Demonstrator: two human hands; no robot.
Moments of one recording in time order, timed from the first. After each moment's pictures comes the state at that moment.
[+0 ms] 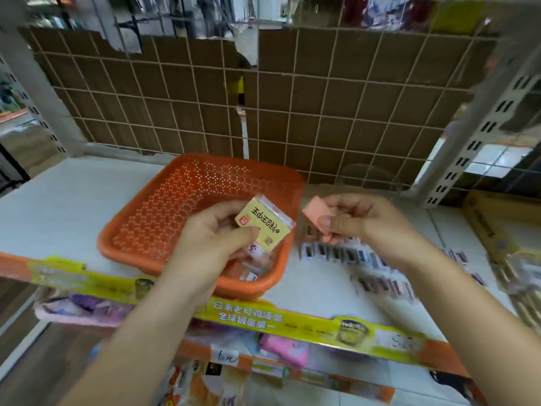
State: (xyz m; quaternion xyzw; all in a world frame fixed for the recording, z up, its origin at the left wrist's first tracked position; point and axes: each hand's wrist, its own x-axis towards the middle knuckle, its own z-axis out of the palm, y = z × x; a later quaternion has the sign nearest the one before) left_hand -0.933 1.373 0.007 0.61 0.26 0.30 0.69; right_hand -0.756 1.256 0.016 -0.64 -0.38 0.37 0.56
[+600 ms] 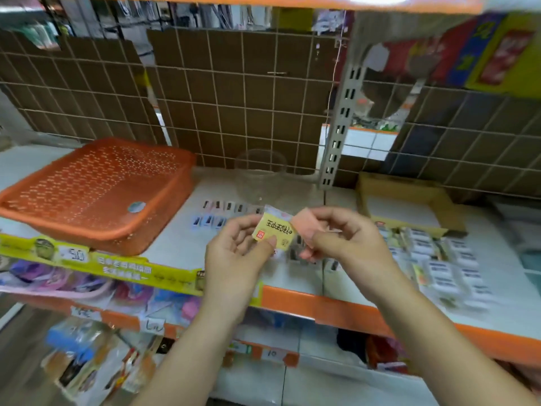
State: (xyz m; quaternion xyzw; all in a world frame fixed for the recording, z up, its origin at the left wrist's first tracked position) left_hand -0.812 1.140 -0.010 0.58 0.27 0.41 0.65; right_hand -0.697 1.049 0.017 -0.62 -0.35 0.31 0.64
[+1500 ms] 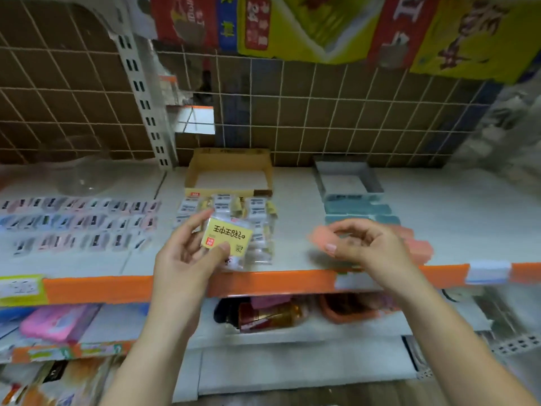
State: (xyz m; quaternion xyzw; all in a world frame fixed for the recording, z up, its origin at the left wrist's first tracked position) left_hand -0.682 0.934 -0.025 0.57 0.23 0.33 0.72; right_hand -0.534 0.758 -0.008 -0.75 -0.23 0.20 0.59
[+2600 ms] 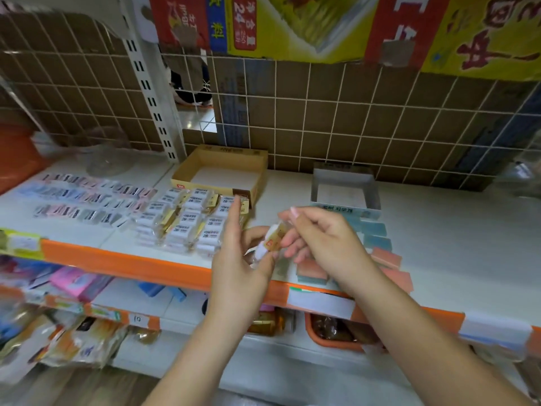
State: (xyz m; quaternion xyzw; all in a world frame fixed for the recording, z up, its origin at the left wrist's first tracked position) left_hand -0.583 0.817 -0.047 0.73 0.26 0.38 0.51; right_hand -0.471 0.749 -0.009 -0.65 -0.36 0.31 0.59
